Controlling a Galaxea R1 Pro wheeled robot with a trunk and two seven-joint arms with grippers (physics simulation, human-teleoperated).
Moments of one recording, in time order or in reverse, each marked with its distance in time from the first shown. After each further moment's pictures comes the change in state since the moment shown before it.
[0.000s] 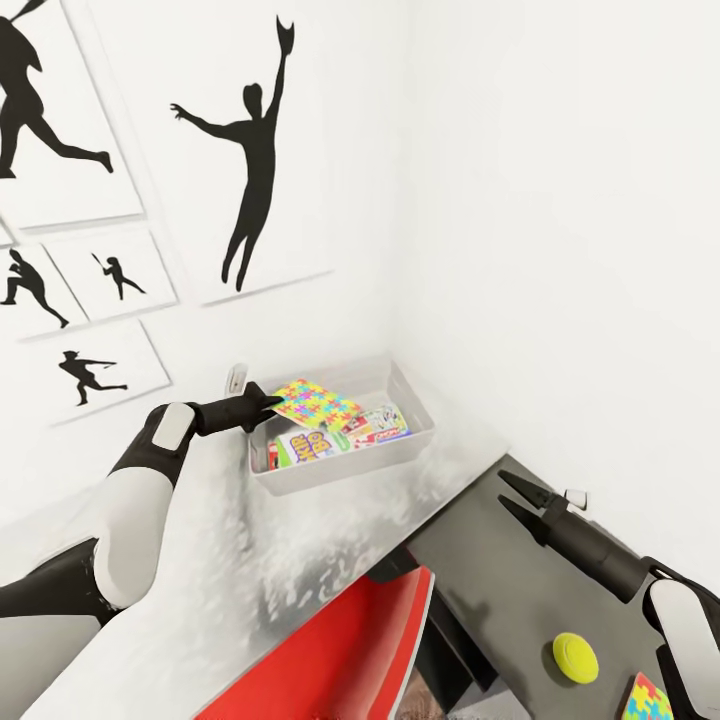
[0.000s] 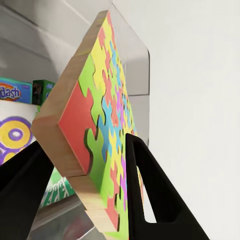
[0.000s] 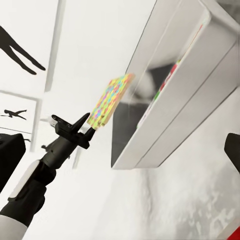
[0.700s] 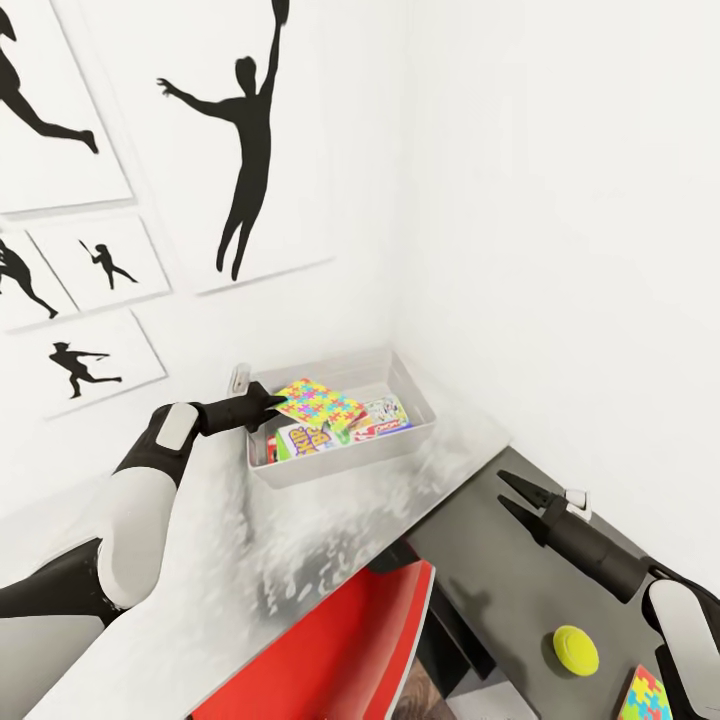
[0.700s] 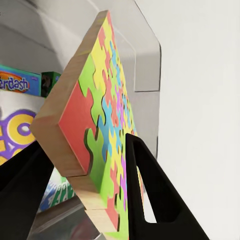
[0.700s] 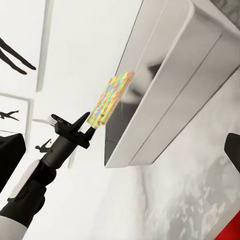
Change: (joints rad) left arm 0.000 -0.012 0.003 -0.001 0.000 -0.005 0.000; right arm 0.000 0.003 0.000 0.001 0.001 -0.003 0.000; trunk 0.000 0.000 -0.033
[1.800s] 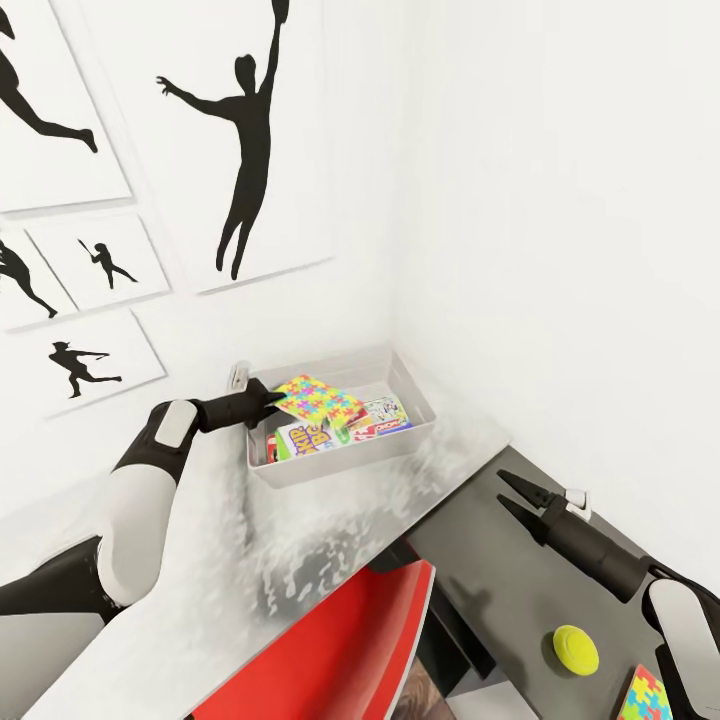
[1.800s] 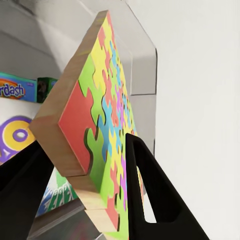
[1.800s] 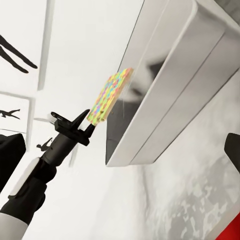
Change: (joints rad) left arm -0.008 0.000 0.001 -0.008 0.001 0.000 0.000; right arm 0.000 -0.001 0.003 -0.004 -0.002 0.003 0.003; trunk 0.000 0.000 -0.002
